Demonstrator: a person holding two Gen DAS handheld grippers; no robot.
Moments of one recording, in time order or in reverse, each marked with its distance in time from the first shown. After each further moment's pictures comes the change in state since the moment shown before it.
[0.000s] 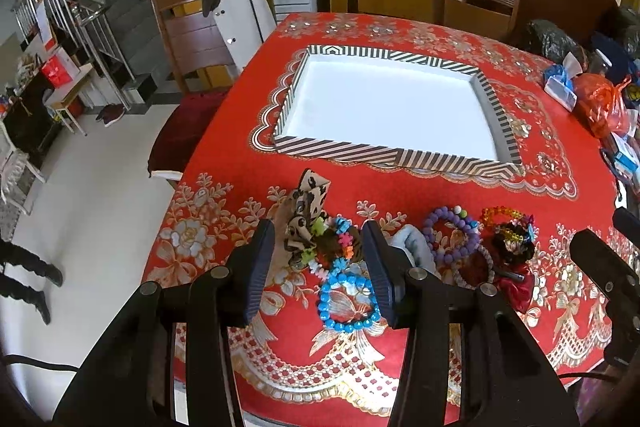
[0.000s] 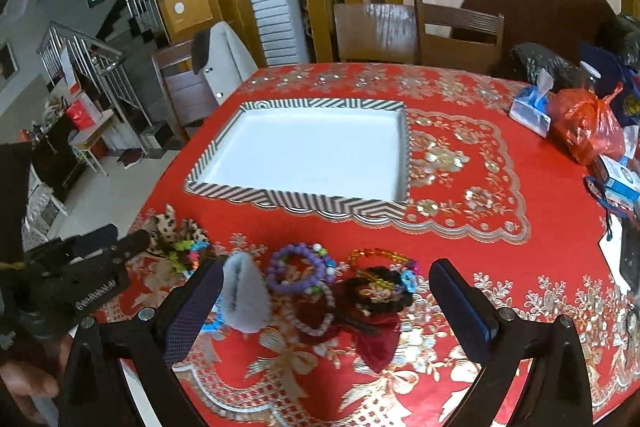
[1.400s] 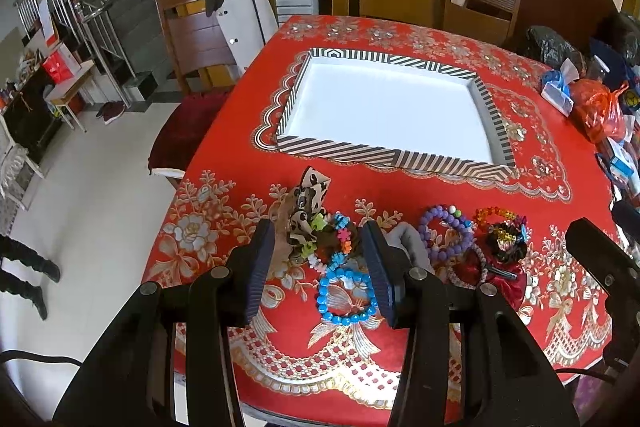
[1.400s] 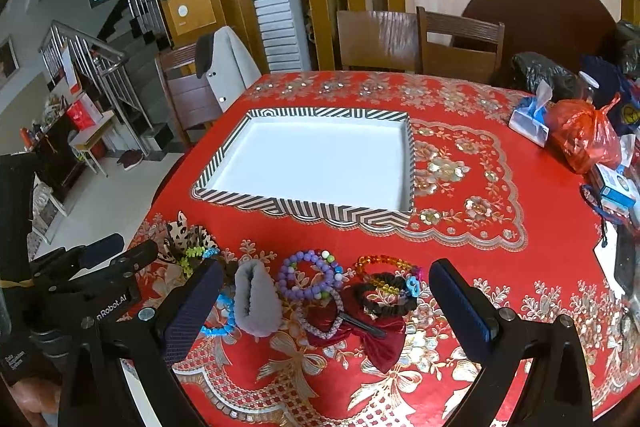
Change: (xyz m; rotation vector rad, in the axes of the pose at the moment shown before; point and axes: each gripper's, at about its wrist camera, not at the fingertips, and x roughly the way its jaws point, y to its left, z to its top) left arm -0.011 0.001 -0.003 -0.014 -0.005 -0.006; right arm -0.013 0.011 0.007 -0.006 -0.010 -0.012
